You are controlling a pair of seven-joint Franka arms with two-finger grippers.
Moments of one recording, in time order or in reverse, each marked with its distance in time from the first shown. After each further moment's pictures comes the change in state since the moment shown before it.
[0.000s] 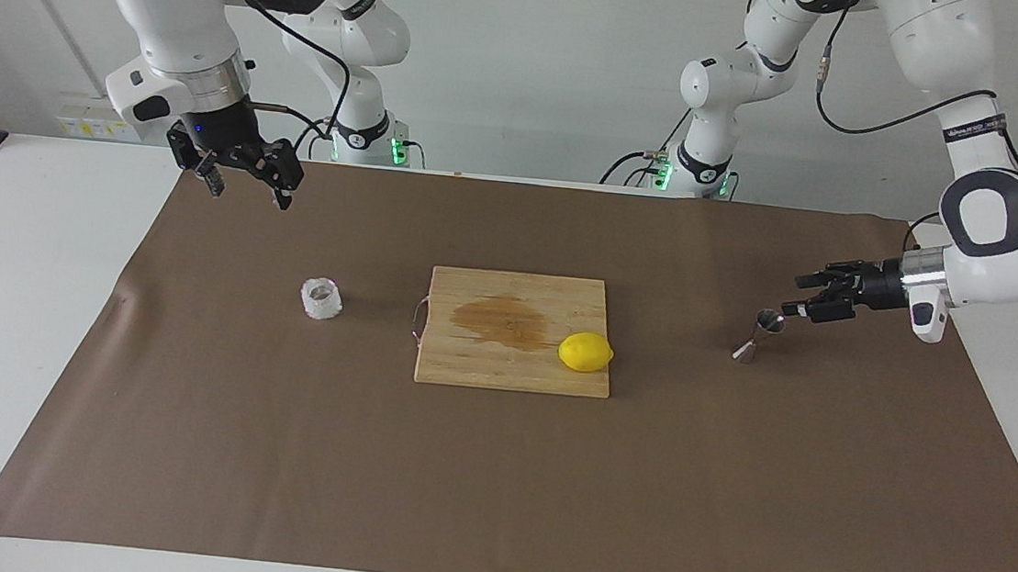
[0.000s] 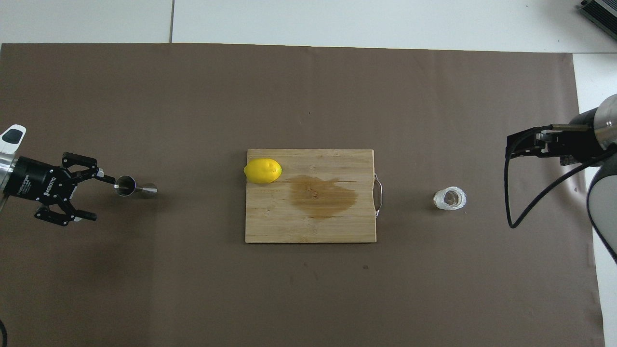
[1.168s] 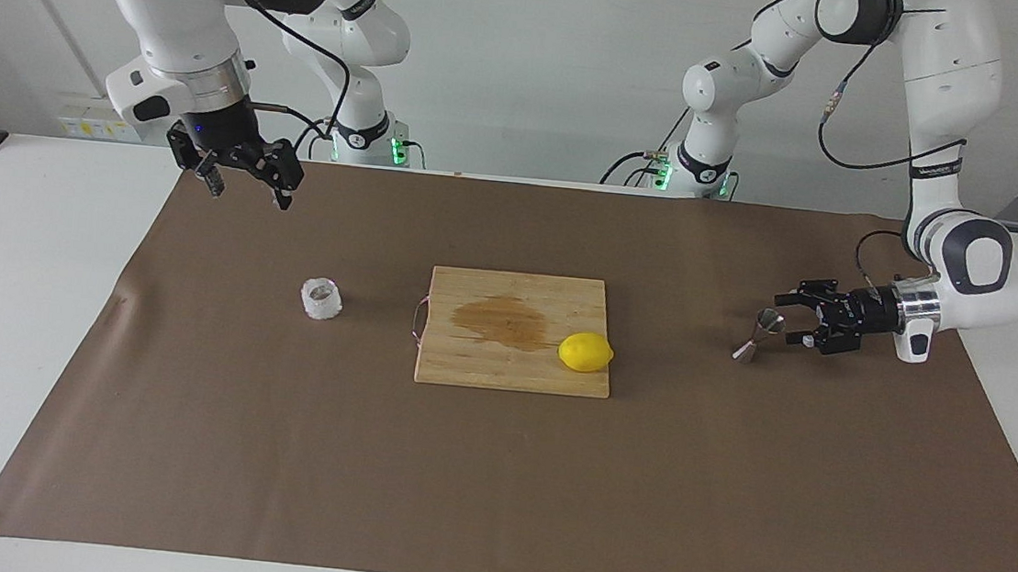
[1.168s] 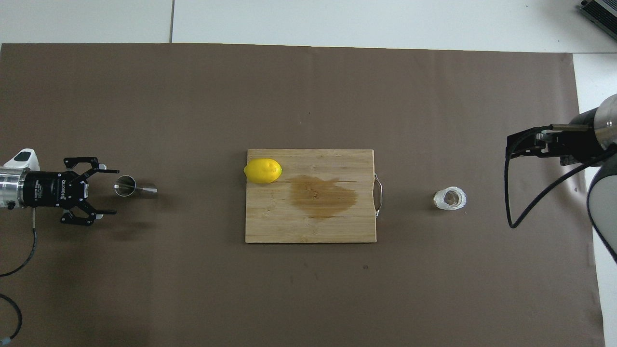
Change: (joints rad) left arm 0.101 0.121 -0.002 -0.093 -0.303 0.014 -0.107; right arm 0.000 0.000 0.000 0.000 0.000 0.000 0.000
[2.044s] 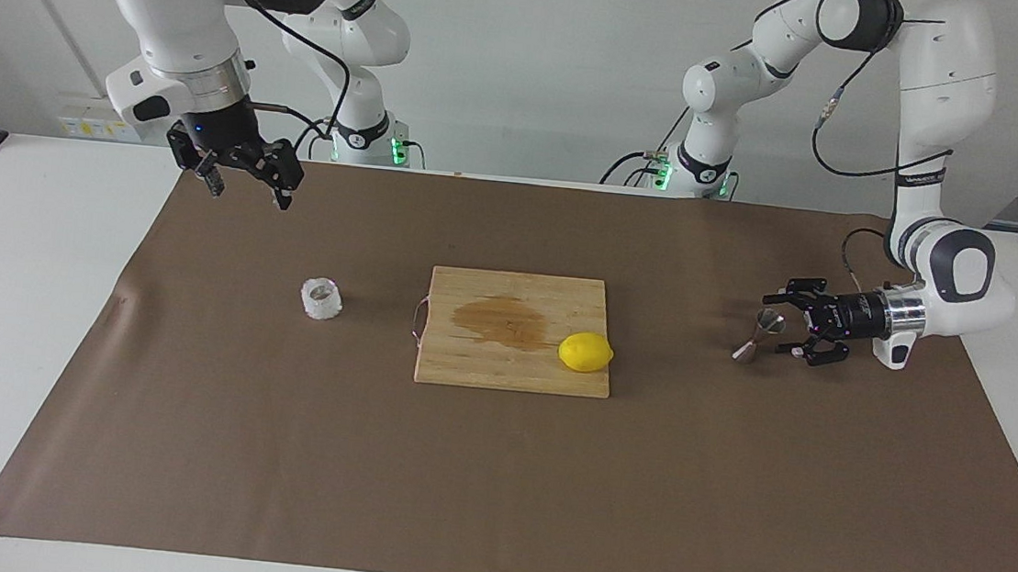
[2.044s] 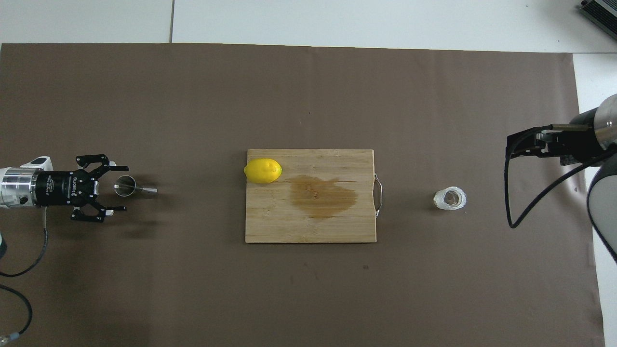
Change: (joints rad) left arm 0.001 0.026 -0.020 -0.024 -0.082 0.003 -0.238; right arm 0.000 0.000 0.000 0.000 0.000 0.000 0.000
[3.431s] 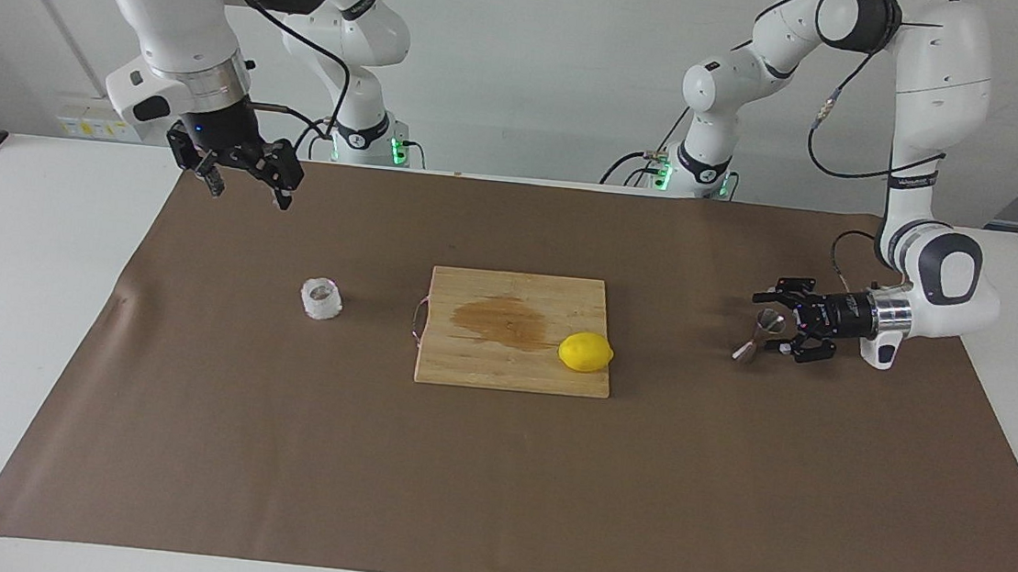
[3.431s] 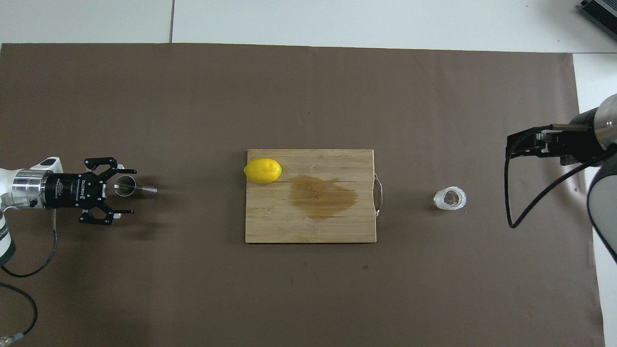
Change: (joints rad) left arm 0.001 0.002 -0.021 -0.022 -0.008 -0.004 0.074; right arm 0.000 0.000 0.000 0.000 0.000 0.000 0.000
